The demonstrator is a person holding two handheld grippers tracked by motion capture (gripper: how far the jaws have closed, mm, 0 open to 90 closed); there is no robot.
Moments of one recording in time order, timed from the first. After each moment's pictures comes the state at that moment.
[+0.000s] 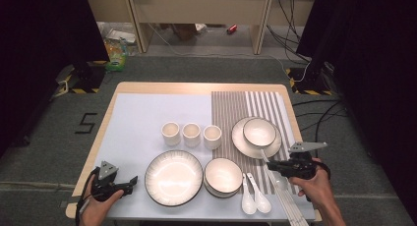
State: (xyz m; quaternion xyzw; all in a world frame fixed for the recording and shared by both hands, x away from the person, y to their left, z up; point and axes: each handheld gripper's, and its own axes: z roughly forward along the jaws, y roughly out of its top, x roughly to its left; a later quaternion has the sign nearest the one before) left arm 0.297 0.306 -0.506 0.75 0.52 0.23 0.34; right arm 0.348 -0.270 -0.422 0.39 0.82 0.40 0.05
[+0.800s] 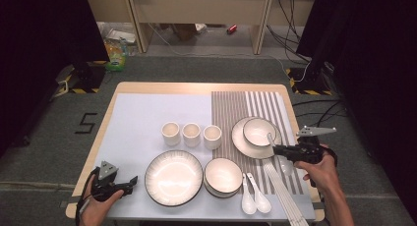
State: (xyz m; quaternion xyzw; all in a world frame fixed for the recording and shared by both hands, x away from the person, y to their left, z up) left arm 0.297 0.306 -0.506 0.75 0.52 0.23 0.34; right arm 0.377 -0.284 -0.396 0.41 0.81 0.42 0.08
